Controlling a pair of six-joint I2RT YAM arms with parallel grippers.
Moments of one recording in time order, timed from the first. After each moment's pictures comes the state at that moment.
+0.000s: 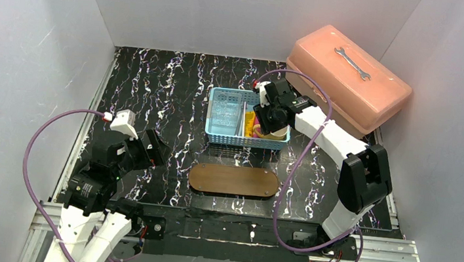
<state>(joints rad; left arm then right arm) -0.24 0.46 0.81 -0.90 0.03 -0.50 0.60 1.70 1.39 -0.68 0.01 -0.02</state>
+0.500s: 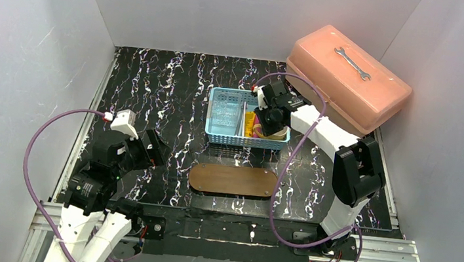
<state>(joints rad) -0.24 0.46 0.81 -0.90 0.04 -0.49 0.59 1.78 1.39 -0.68 0.00 -0.03</state>
